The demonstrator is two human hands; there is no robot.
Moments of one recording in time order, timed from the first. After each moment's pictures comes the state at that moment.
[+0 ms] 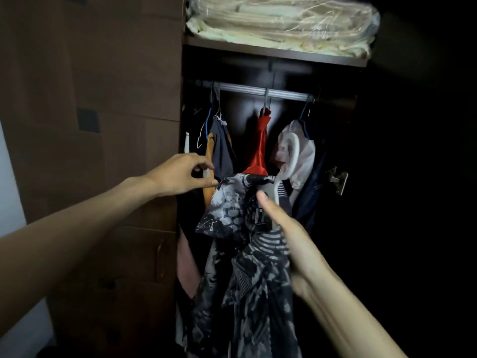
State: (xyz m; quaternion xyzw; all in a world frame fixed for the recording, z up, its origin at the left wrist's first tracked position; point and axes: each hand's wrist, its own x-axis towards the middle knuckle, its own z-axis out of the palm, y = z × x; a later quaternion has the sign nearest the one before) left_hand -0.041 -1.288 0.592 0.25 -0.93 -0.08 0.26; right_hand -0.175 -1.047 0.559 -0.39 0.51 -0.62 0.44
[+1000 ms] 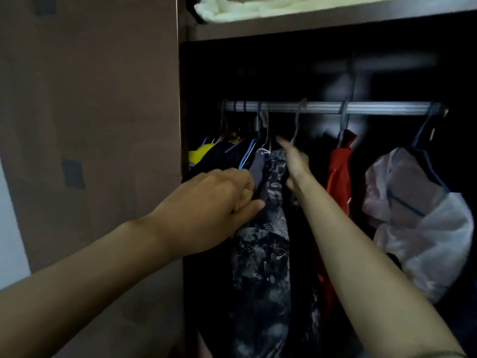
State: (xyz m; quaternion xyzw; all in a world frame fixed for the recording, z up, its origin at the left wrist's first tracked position) left_hand -0.111 -1.361 0.641 0.31 -0.90 0.10 0.28; right_hand -0.361 -1.521 0.647 -0.36 0.47 -0.73 0.35
